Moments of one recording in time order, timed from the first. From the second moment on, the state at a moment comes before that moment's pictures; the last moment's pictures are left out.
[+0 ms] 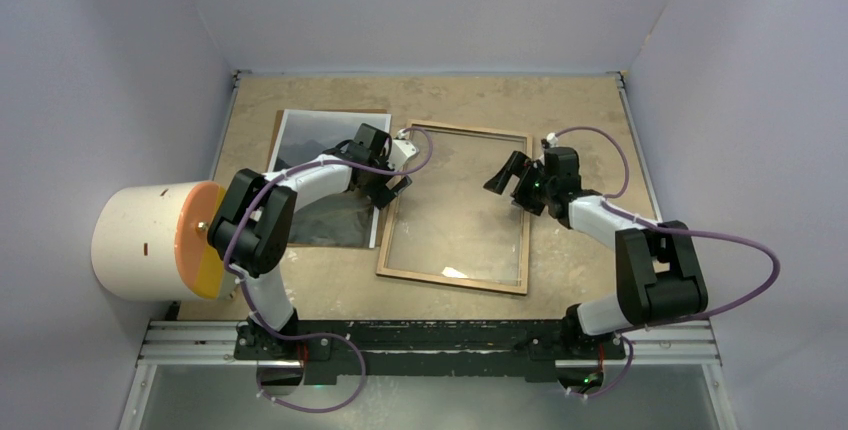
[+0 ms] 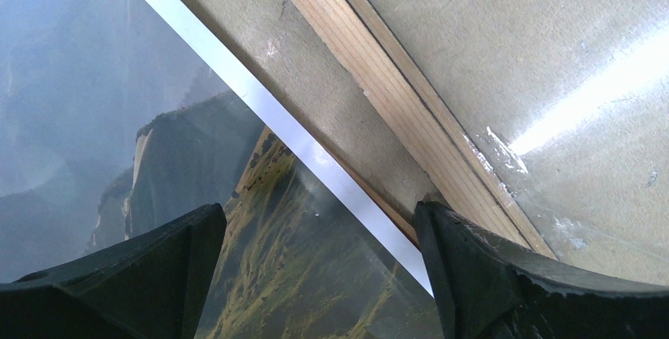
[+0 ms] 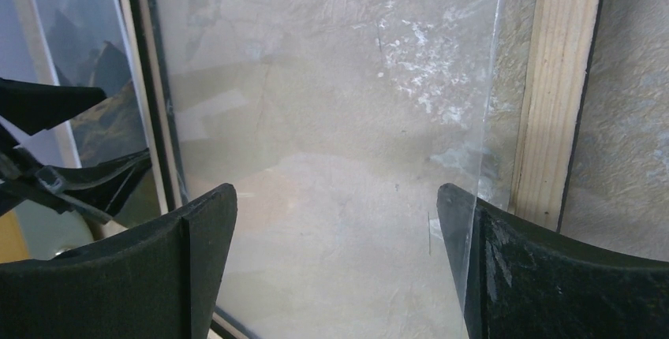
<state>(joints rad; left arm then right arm) -0.47 1.81 1.12 -0.31 -0.01 0.40 0.16 1.45 0.65 0.07 -0.33 0.69</state>
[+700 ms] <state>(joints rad) -0.47 1.81 1.12 -0.30 -0.01 0.40 0.24 1.47 0.79 -0.19 -0.03 0.56</state>
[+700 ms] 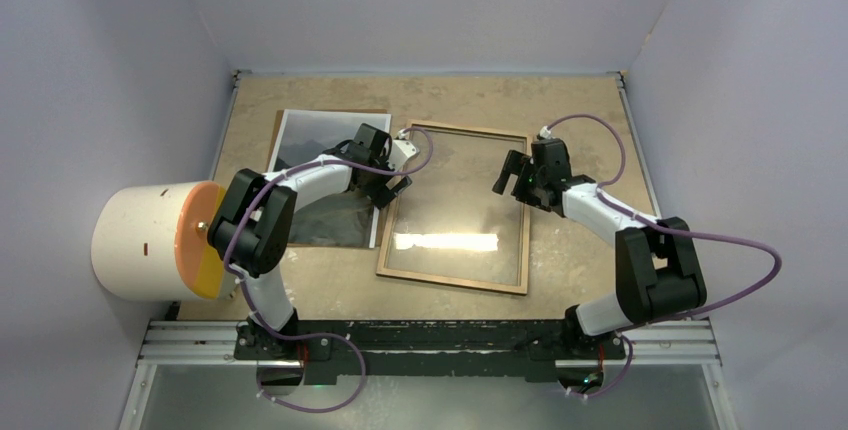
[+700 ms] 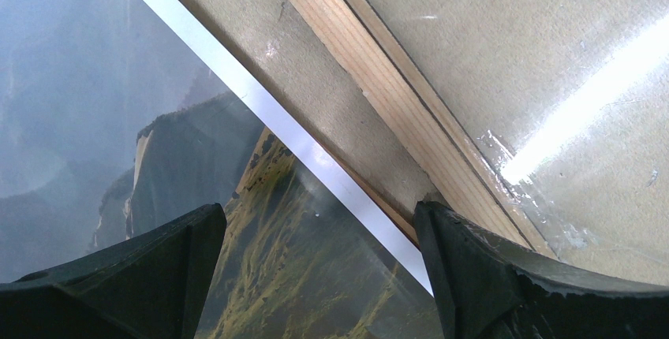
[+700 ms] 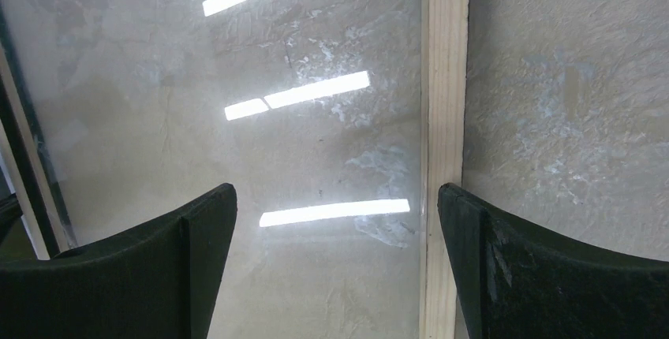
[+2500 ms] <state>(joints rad) -0.54 1.90 1.29 -0.37 -0.01 0.40 0.22 1.32 0.74 -0.22 -0.05 0.63</state>
